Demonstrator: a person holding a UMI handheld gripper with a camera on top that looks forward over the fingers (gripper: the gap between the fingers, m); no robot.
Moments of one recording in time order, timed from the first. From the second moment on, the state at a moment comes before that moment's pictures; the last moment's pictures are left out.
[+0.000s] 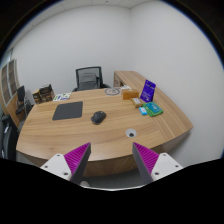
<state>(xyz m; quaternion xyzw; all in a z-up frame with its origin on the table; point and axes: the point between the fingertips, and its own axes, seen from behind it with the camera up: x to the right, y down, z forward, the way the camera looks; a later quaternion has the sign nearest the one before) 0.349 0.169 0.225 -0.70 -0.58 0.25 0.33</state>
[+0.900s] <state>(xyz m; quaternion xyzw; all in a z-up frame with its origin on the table) 0.140 0.121 0.088 -0.67 -0.61 0.28 0.32</state>
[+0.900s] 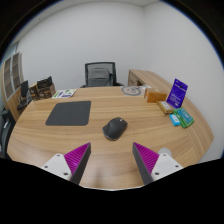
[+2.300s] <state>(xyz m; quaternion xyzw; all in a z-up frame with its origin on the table) -0.051 0.132 -0.019 -0.68 -0.62 0.26 0.27</state>
